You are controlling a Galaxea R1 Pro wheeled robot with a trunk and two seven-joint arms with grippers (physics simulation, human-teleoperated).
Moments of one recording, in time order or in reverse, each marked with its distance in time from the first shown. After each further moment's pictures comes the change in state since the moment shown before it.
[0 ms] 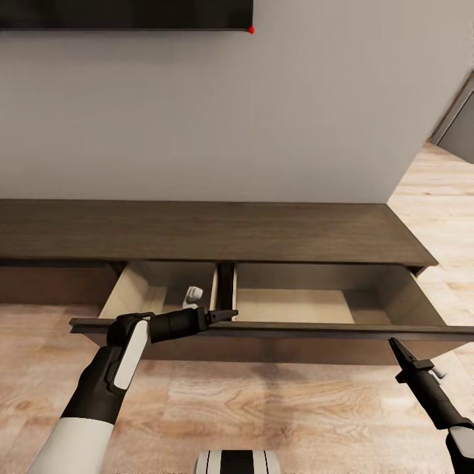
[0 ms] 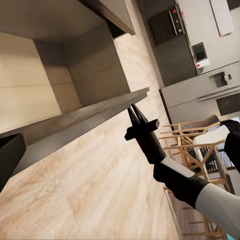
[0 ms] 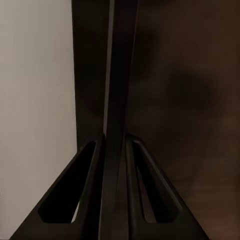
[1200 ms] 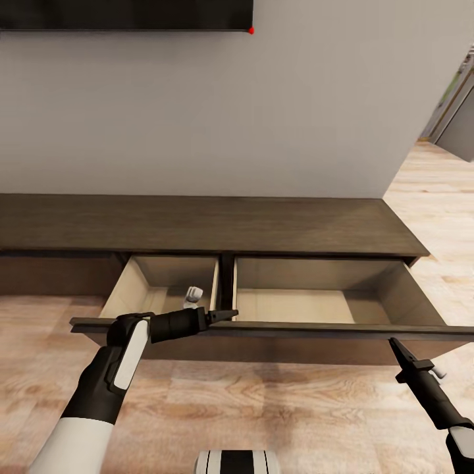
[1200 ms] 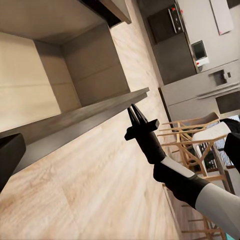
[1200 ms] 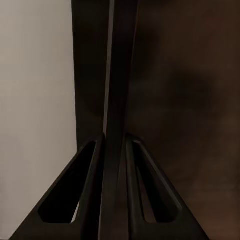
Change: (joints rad) left arm 0.000 -0.001 0.000 0.000 0.000 0.000 0.001; right arm 0.000 0.000 0.000 0.000 0.001 0.000 0.000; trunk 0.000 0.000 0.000
